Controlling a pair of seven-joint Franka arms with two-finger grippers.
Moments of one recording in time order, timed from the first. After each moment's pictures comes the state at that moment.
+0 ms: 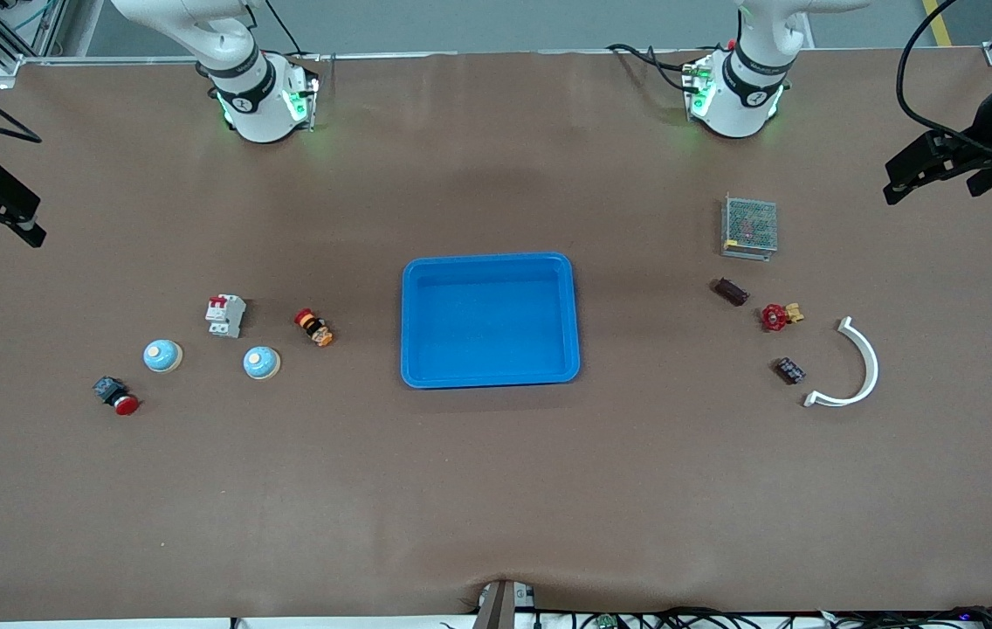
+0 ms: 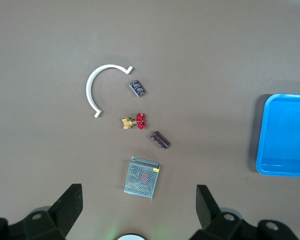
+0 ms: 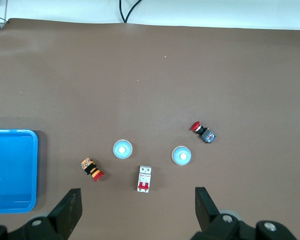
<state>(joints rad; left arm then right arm) -0.03 -0.05 -0.07 -1.52 0.02 1.46 -0.18 0.13 -0.07 -0.13 -1.57 -0.02 1.71 -0.04</state>
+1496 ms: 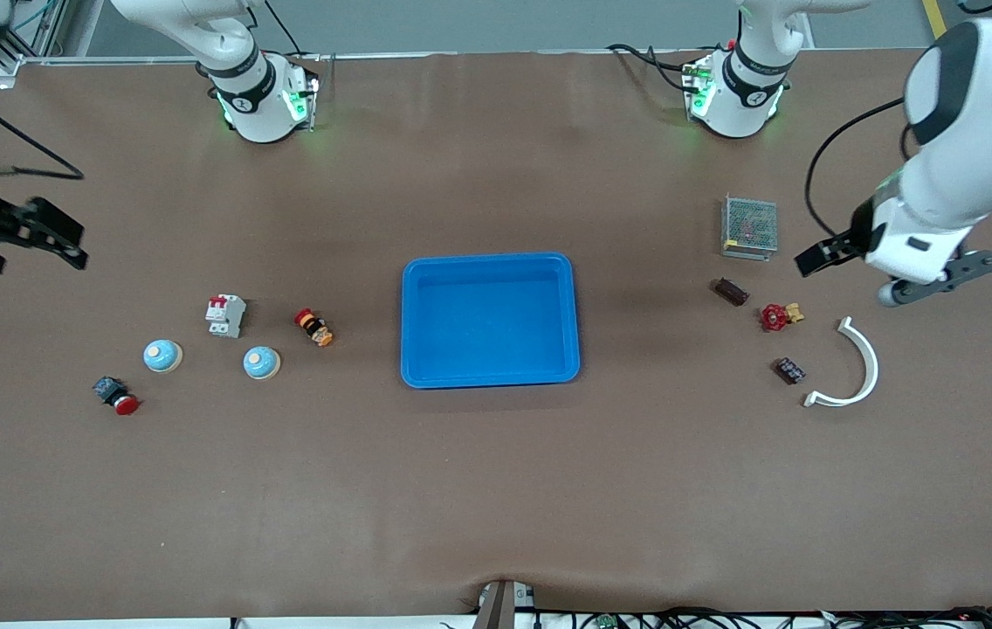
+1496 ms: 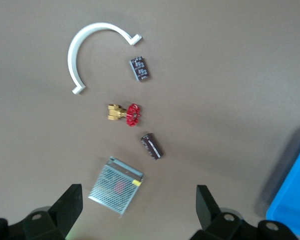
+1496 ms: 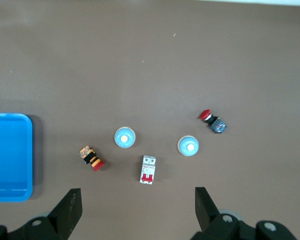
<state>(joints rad) -0.04 -0.01 -0.12 -1.95 0.03 1.83 -0.54 0.16 0.04 -0.13 -1.58 -0.02 1.69 -0.04</state>
